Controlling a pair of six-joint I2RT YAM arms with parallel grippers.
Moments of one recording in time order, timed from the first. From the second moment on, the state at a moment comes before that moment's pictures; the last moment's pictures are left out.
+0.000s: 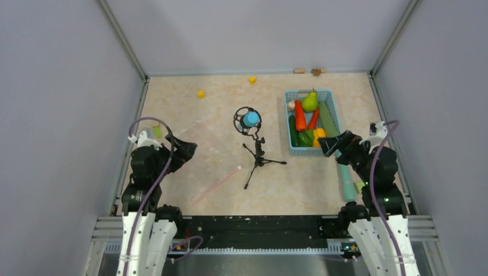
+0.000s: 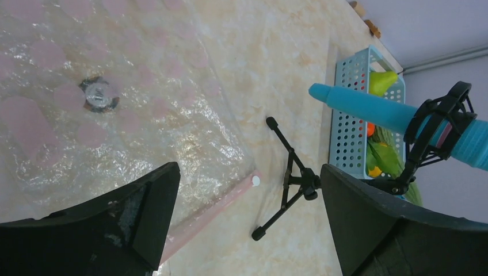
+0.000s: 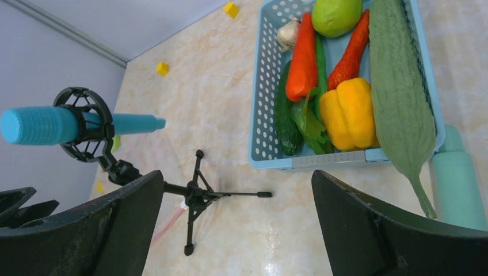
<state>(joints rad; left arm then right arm) 0.00 0.47 0.66 -0.60 0.17 -0.72 0.09 0.40 0.61 -0.44 -0.19 0.60</state>
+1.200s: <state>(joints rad) 0.00 0.59 0.40 -0.55 0.40 -0.71 1.02 1.36 0.47 0.55 0.40 0.26</state>
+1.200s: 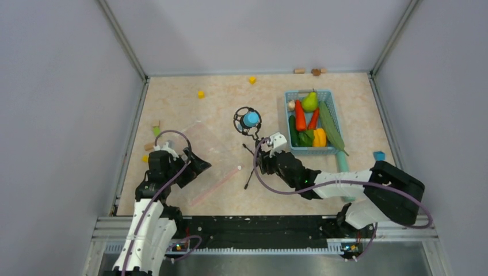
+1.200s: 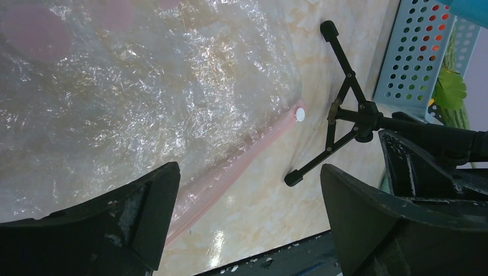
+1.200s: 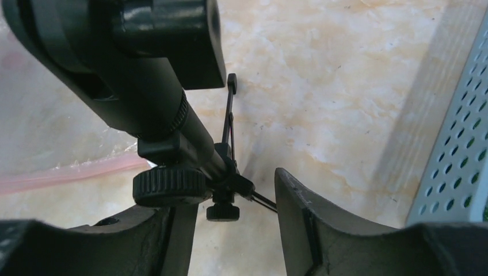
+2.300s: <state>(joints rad) 0.00 0.76 0.36 -0.47 0.40 -0.71 0.92 1.94 0.82 0.99 0.47 0.13</state>
